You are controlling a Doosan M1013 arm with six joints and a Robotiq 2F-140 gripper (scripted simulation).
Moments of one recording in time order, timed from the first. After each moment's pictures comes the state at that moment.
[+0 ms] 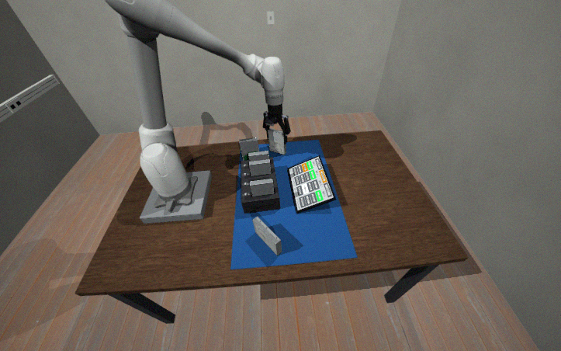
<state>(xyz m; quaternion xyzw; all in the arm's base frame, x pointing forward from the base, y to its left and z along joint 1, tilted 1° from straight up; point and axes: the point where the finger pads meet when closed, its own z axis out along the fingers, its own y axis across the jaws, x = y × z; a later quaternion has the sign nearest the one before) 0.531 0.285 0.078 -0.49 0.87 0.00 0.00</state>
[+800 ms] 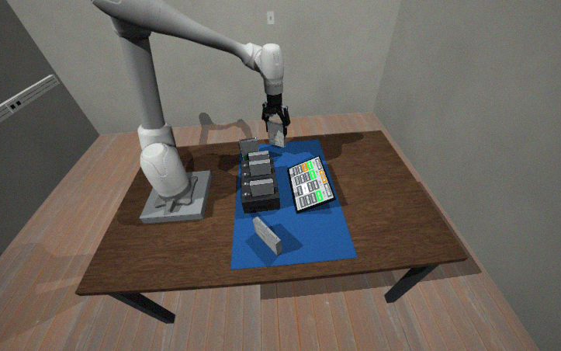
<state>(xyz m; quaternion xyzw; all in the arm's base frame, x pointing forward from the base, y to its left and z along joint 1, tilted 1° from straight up) 0.532 0.285 0.132 -0.49 0.87 0.00 0.00</state>
